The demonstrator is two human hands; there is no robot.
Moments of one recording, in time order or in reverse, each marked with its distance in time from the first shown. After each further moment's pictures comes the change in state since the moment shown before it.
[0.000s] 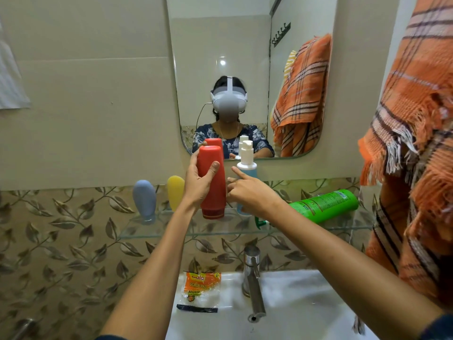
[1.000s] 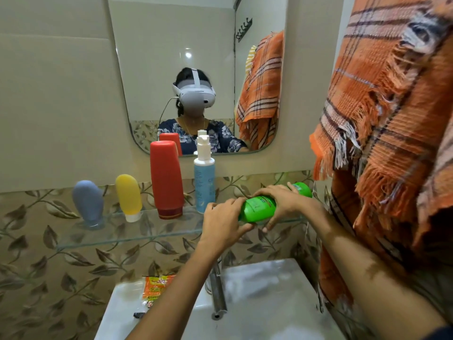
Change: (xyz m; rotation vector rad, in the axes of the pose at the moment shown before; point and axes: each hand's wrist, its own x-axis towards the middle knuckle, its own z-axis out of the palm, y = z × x) left_hand -0.085 -0.024 0.112 1.096 -0.441 0.340; right_hand -0.130 0.082 0.071 0.601 -0.355 0.598
